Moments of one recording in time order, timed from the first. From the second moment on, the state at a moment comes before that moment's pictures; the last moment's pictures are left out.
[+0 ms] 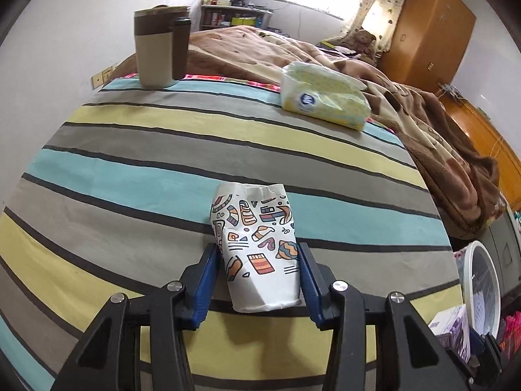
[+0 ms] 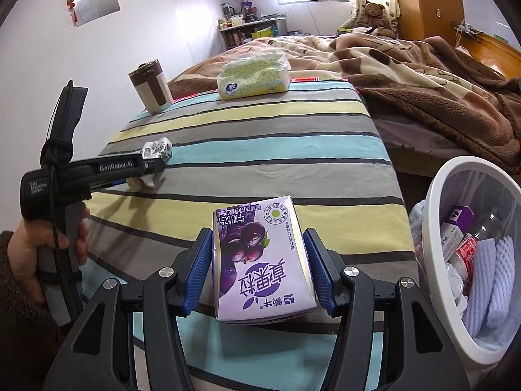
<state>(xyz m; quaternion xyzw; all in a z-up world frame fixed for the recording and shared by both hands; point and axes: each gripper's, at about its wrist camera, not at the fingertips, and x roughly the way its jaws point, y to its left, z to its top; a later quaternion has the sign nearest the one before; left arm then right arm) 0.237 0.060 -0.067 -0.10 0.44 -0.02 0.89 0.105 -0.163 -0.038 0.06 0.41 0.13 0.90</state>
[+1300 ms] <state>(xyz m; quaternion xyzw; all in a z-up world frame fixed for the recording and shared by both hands) 0.124 -0.070 0.032 -0.04 0.34 -0.17 0.92 0.043 -0.248 0.021 0.10 0.31 0.05 0.94</state>
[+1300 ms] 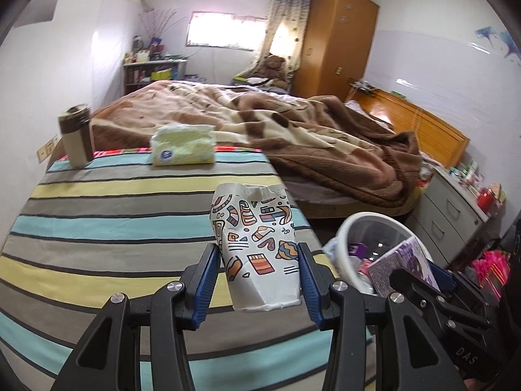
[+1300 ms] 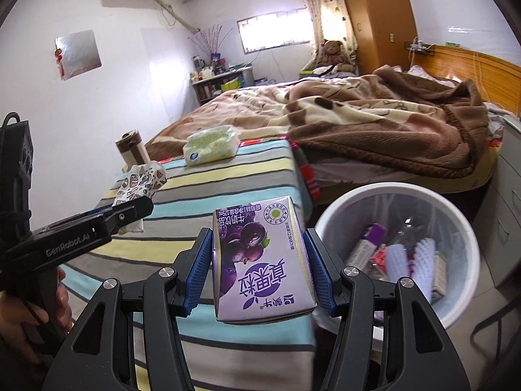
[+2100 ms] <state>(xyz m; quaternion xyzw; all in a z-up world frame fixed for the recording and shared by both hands) 0.098 -0.201 0.037 0.02 0.33 -0.29 0.90 0.033 -0.347 0.024 0.14 0.30 -0.05 0.94</state>
